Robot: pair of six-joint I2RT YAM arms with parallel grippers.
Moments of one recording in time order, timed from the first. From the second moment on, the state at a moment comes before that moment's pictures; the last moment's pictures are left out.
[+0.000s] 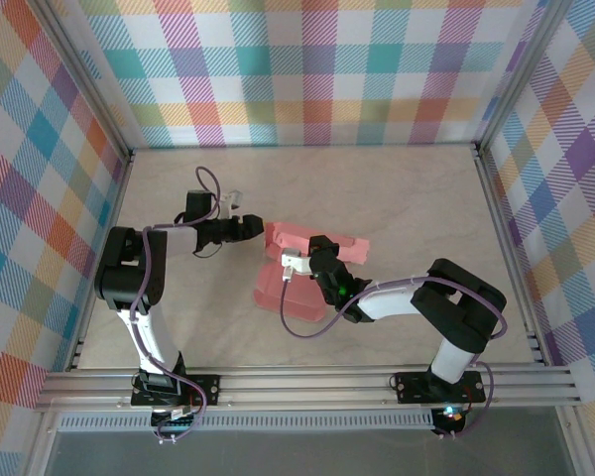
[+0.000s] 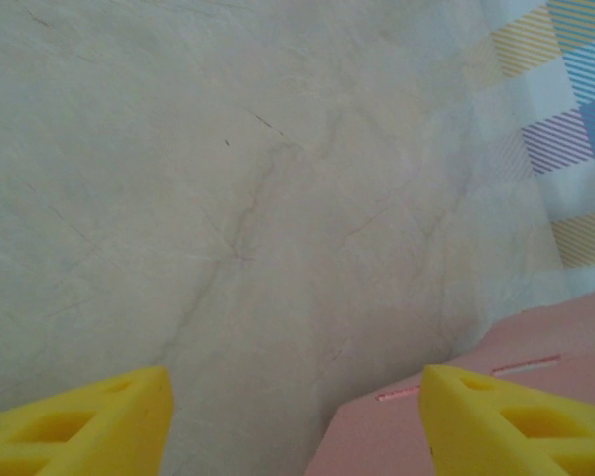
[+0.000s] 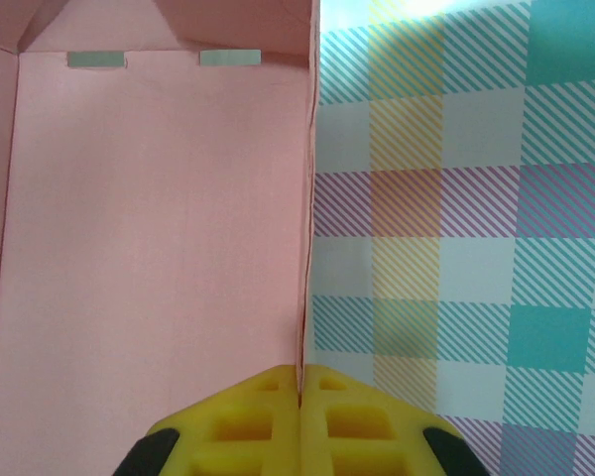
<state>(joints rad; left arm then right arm) -0.12 1.88 0.95 0.16 0.80 -0.32 0.96 1.70 0.68 0.68 0.69 -1.22</state>
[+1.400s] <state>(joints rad) -0.44 1.68 0.42 0.91 0.29 -0.26 0.97 1.76 0.68 0.76 0.68 -1.24</state>
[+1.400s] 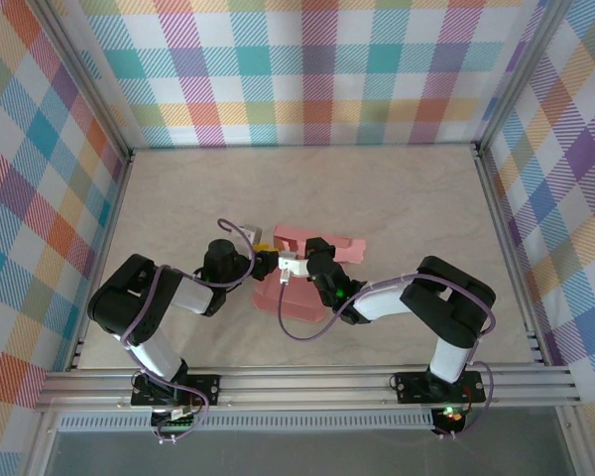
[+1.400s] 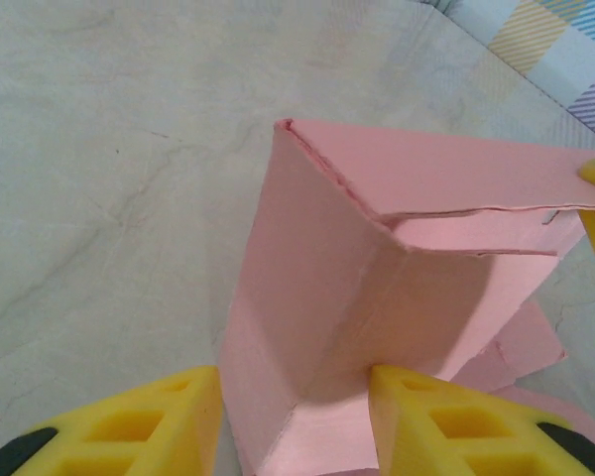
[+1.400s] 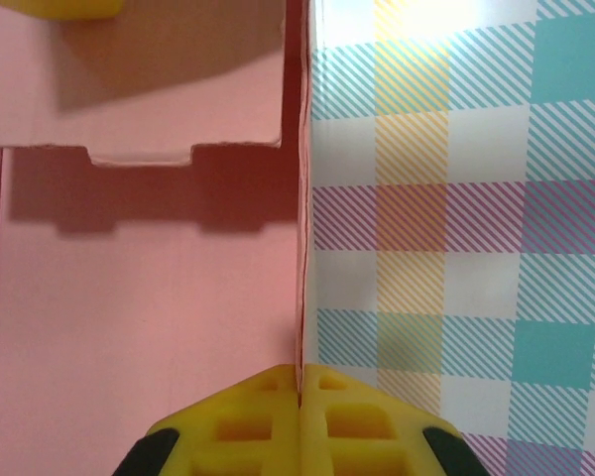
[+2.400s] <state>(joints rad) -0.52 1.80 0.44 1.05 0.14 -0.22 1.00 1.76 0.67 0.76 0.71 -1.20</state>
